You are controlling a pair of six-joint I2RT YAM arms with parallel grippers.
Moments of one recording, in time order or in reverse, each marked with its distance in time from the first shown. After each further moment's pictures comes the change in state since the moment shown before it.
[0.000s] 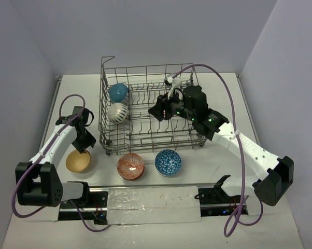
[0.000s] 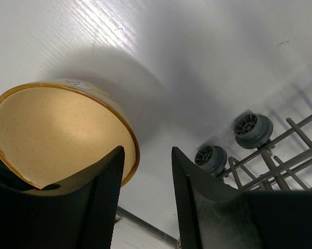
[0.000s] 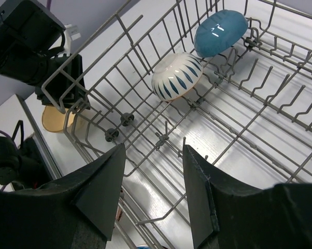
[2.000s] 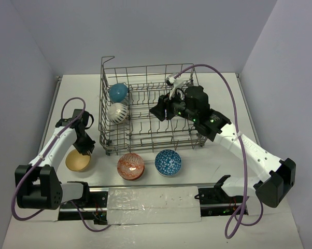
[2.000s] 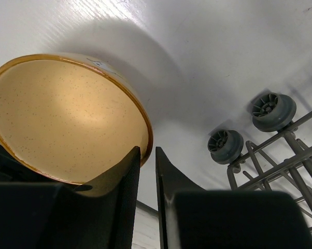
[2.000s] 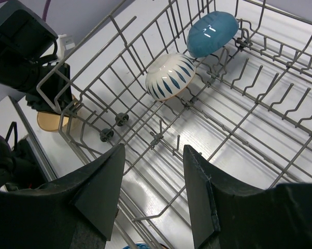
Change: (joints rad) left arm -0.001 -0.018 -0.033 -0.031 0.046 0.037; right arm -0.001 -0.022 0.000 -0.022 0.029 -0.015
